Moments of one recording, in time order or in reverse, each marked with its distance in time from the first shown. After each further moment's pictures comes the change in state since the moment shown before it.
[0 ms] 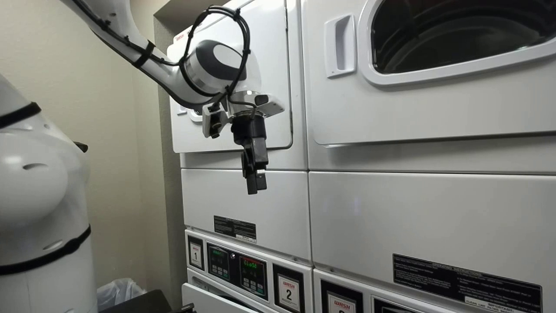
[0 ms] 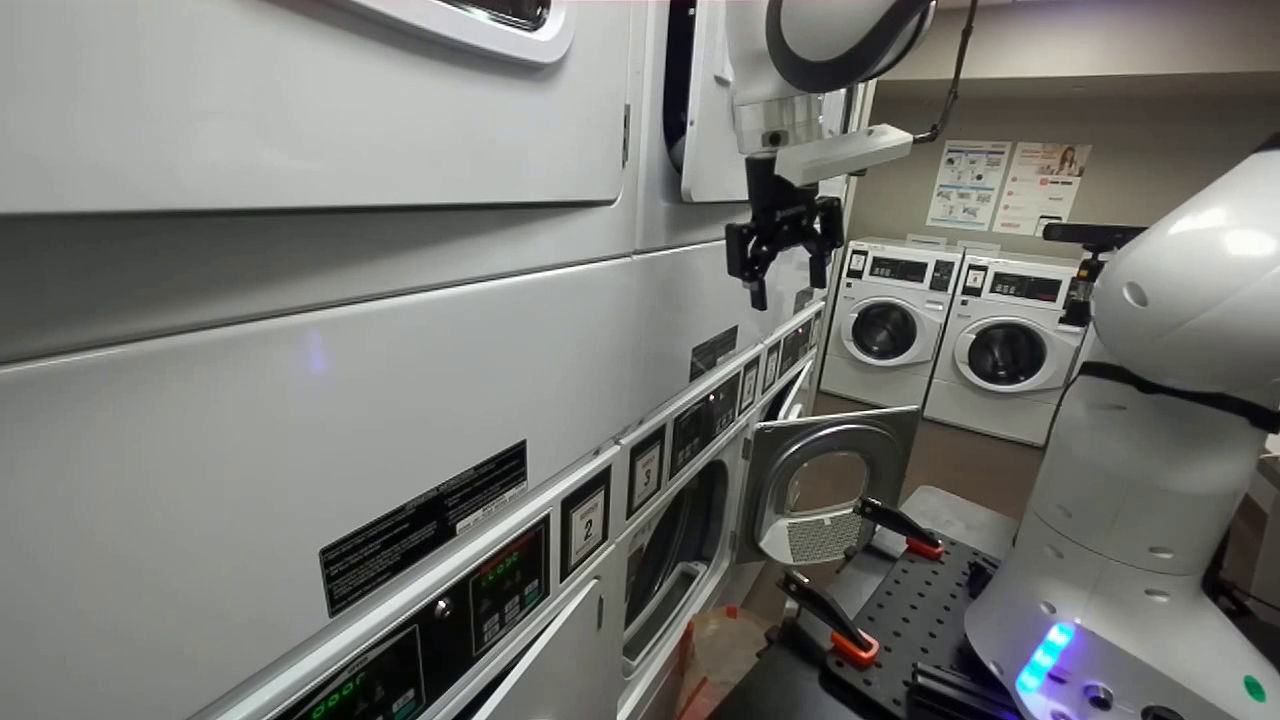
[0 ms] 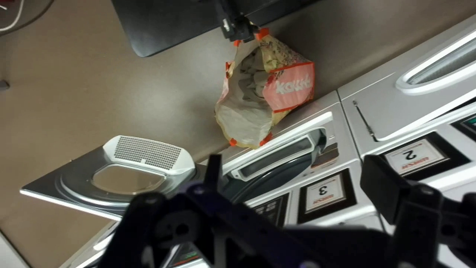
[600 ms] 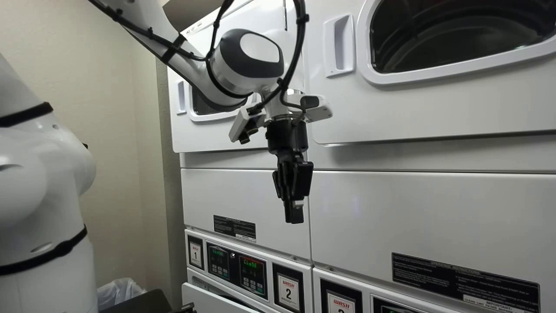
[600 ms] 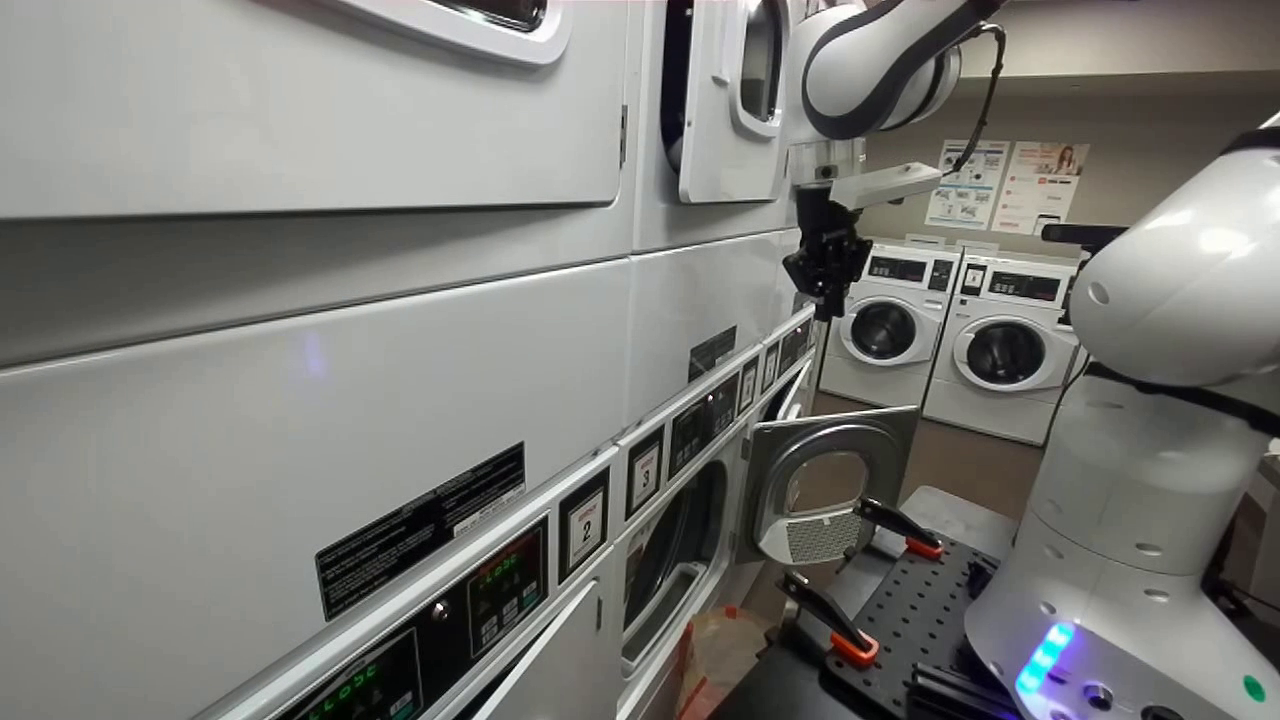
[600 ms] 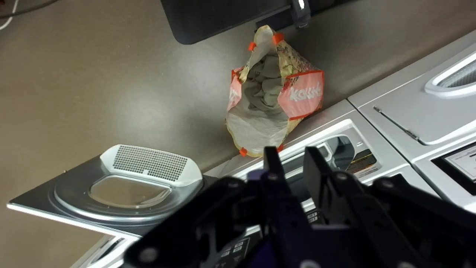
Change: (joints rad) arm -0.128 0.102 -0.225 0.000 -0.104 0.125 -0.265
